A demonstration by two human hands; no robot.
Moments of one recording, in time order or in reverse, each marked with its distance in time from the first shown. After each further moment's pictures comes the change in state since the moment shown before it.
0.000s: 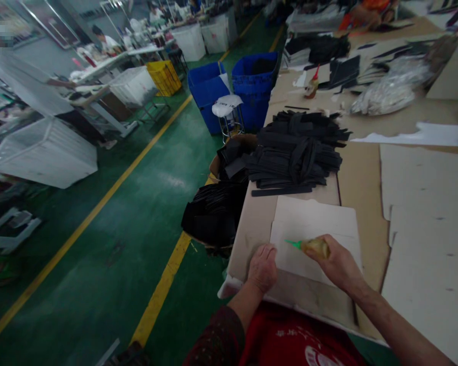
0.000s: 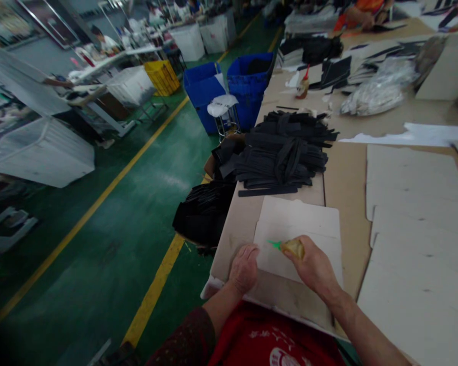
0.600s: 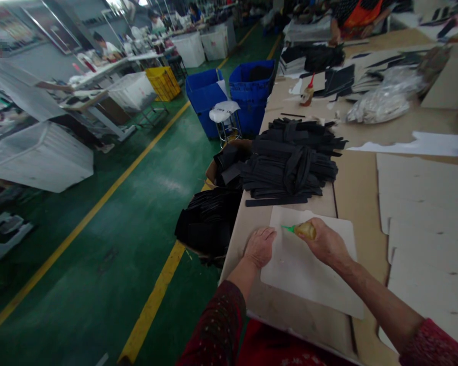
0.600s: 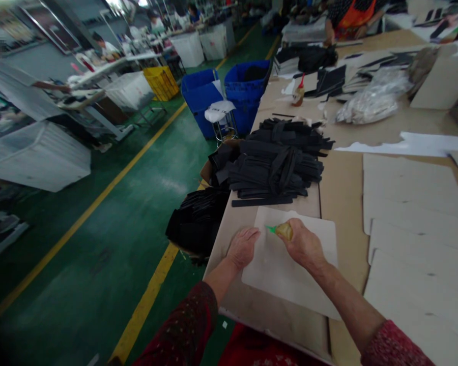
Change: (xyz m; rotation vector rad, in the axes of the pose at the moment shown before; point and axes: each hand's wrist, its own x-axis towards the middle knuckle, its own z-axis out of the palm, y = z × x) left_hand 0.109 -0.042 0.014 0.036 -0.161 0.093; right_hand 0.090 -0.016 -0.020 -0.290 0.014 -0.082
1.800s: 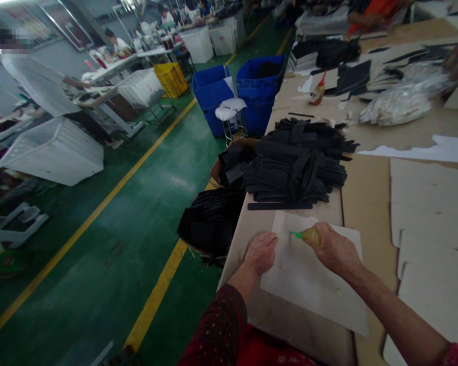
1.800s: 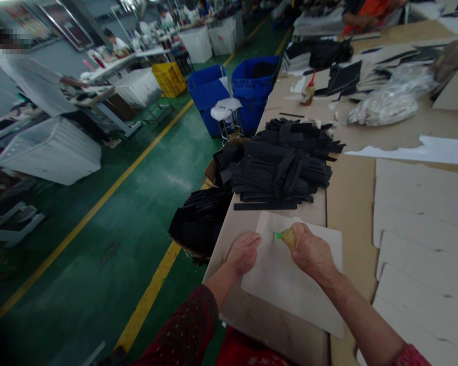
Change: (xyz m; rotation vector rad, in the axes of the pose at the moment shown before) left_hand 0.000 0.006 -0.008 0.014 0.000 -0.006; right_hand 0.007 -0.004 -0.024 -0.225 -0.120 -0.047
